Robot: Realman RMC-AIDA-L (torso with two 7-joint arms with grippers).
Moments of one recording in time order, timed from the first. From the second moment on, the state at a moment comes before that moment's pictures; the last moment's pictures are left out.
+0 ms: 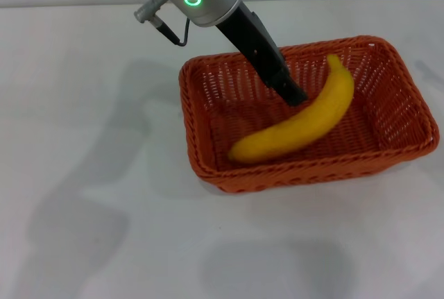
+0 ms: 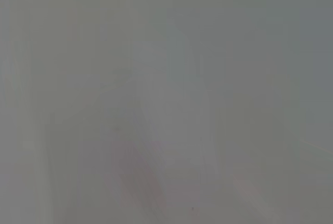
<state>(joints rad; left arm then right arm) -1.11 -2.08 -1.80 -1.04 2.37 -1.51 0.77 0.34 2.00 -0.60 -0.90 1.61 1.37 -1.58</state>
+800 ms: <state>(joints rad) -0.33 -2.08 -2.08 -1.55 1.85 -1.39 1.10 0.34 2.00 -0.58 -0.80 1.65 1.37 -1.78</state>
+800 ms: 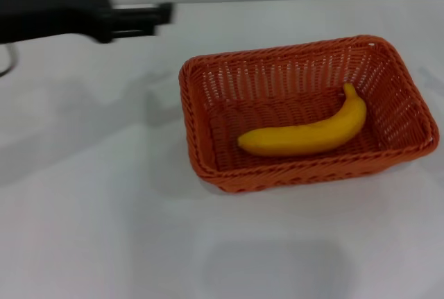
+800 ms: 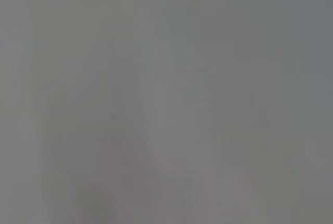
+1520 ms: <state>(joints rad) -0.02 -2.09 -2.58 -0.88 1.31 -1.65 1.88 0.32 2.00 -0.57 -0.50 1.83 1.38 -2.11</state>
